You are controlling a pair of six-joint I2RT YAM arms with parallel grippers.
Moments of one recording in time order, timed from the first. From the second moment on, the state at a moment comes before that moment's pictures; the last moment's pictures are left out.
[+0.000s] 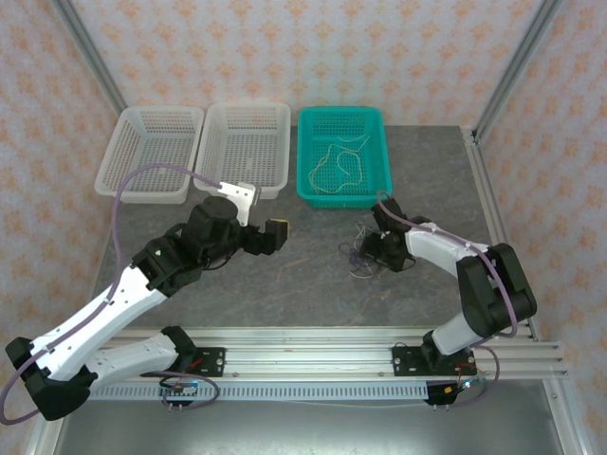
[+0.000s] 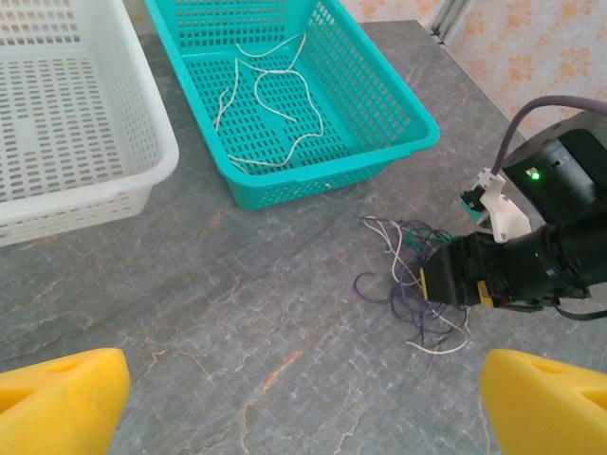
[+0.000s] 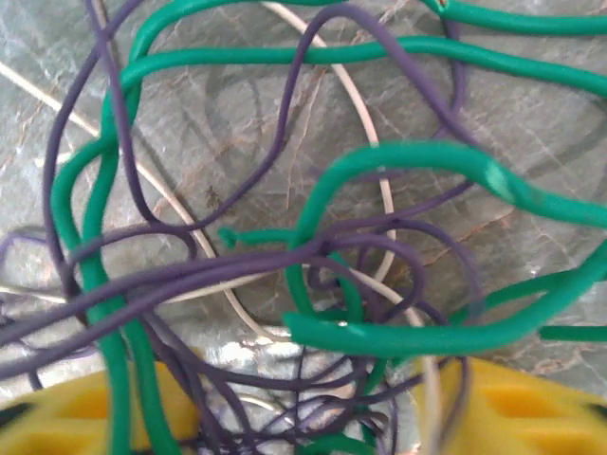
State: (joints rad) left arm -0.72 0.97 1.06 -0.63 -0.16 -0.39; right arm 0.38 1.53 0.80 -0.57 -0.07 0.75
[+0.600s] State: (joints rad) left arm -0.72 1.18 1.06 -0.59 -0.16 -0.68; right arm 0.49 1.07 0.72 -0.42 -0.32 0.46
